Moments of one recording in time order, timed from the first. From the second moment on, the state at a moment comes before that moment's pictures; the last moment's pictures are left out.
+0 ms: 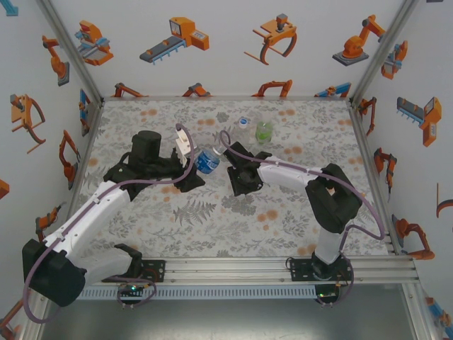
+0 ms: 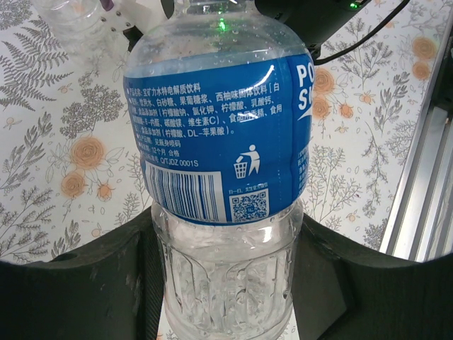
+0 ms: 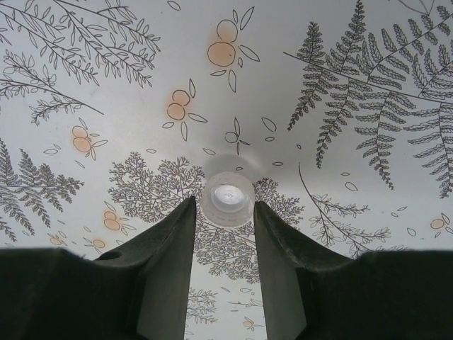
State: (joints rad) left arm -0.51 1.13 0.93 -0.40 0.63 0.32; right arm 0.78 1.81 1.20 -0.58 0.05 0.43
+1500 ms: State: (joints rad) left arm -0.51 1.14 0.94 -0.41 0.62 0.32; right arm 0.78 1.86 1.19 -0.52 0.02 0.44
